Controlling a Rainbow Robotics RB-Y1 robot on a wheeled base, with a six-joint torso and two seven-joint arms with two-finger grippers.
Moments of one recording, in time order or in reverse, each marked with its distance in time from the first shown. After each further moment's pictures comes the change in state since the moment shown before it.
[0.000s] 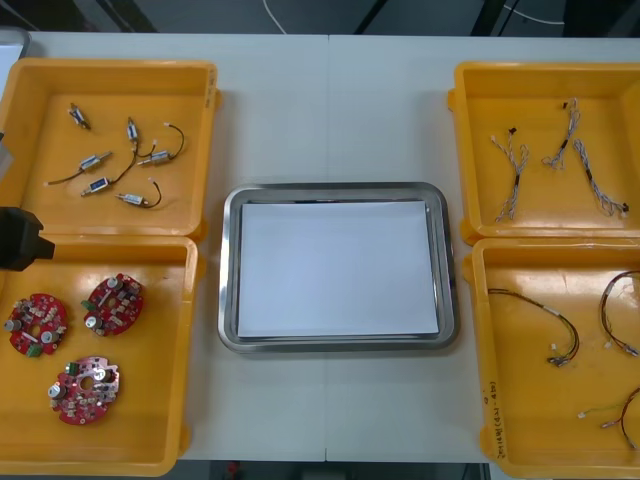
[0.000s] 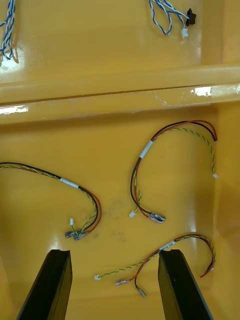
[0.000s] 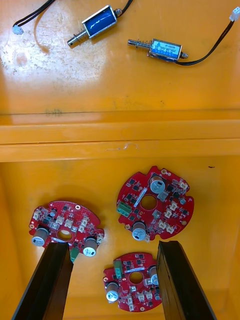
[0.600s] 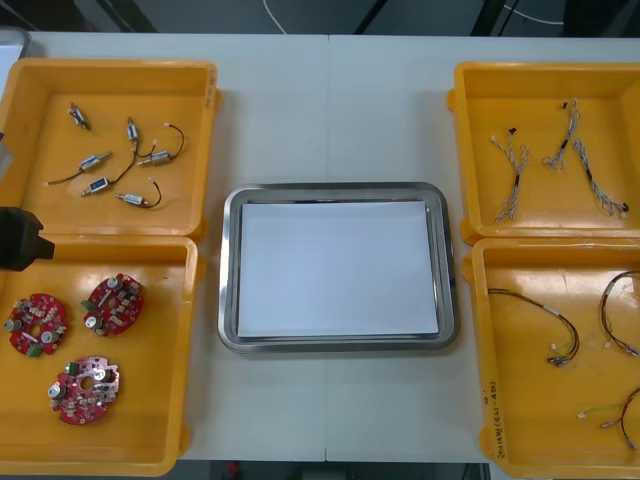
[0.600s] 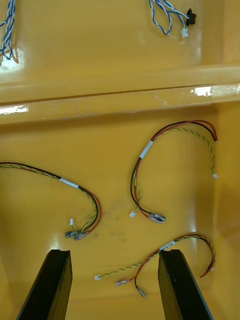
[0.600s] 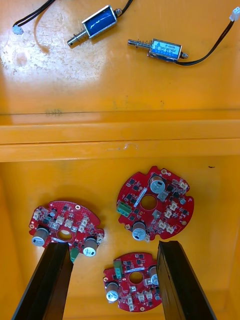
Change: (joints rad) right arm 0.000 0.000 0.000 0.000 0.000 0.000 0.000; left arm 0.000 0.000 0.000 0.000 0.000 0.000 0.000
